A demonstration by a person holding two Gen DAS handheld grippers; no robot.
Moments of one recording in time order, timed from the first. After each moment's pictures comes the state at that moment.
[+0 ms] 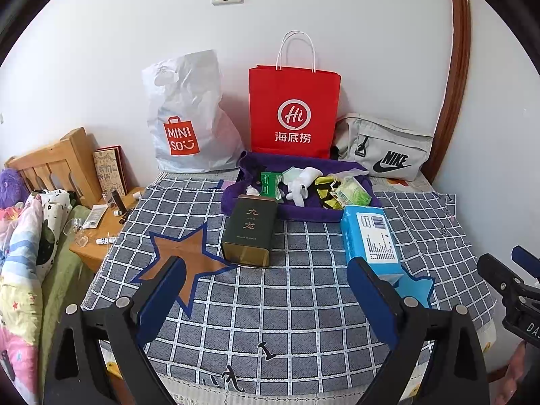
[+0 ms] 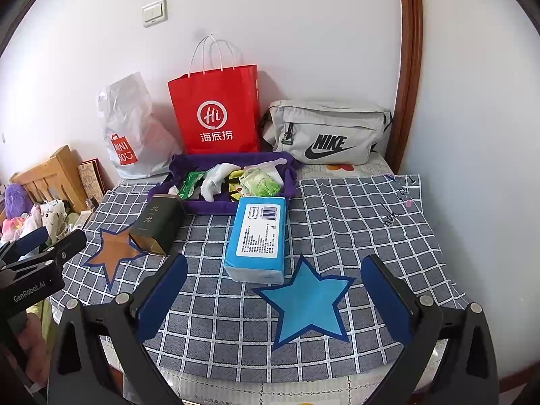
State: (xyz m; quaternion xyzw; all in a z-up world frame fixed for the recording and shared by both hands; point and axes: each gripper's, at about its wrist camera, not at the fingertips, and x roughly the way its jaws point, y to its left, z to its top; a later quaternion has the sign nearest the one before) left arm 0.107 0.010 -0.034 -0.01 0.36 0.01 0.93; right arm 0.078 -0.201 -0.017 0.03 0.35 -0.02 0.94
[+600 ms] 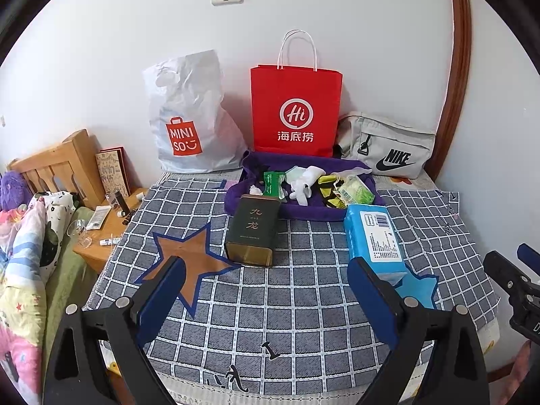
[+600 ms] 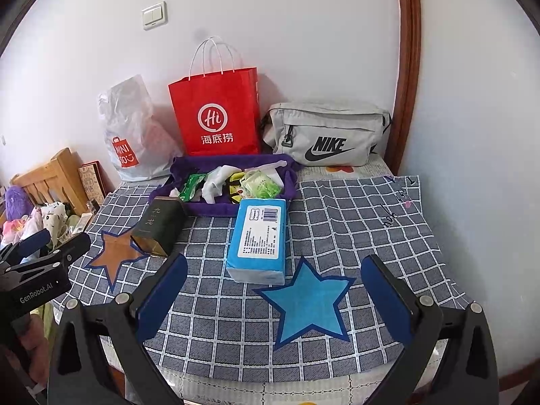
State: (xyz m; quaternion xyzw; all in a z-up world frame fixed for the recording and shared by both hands) left arm 0.107 0.013 -0.034 0.00 0.36 0.02 0.93; right arm 0.076 -0.201 -0.015 0.03 0.34 -0.02 0.94
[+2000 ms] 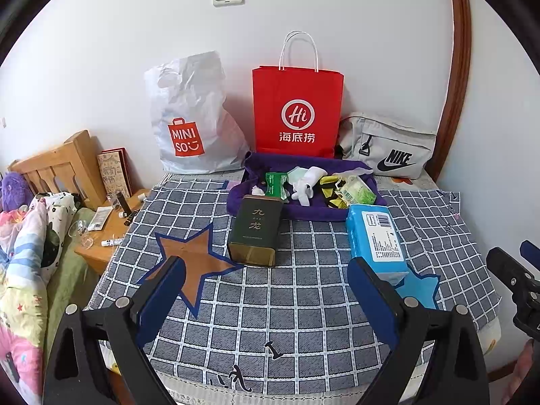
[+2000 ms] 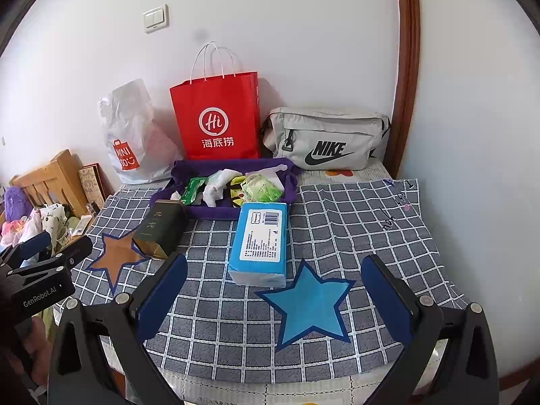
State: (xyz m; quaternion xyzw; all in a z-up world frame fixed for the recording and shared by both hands) left arm 0.107 0.017 -0.033 0.00 0.36 0.02 0.93; right arm 0.073 -0.196 -0.012 0.03 0.33 -0.02 0.94
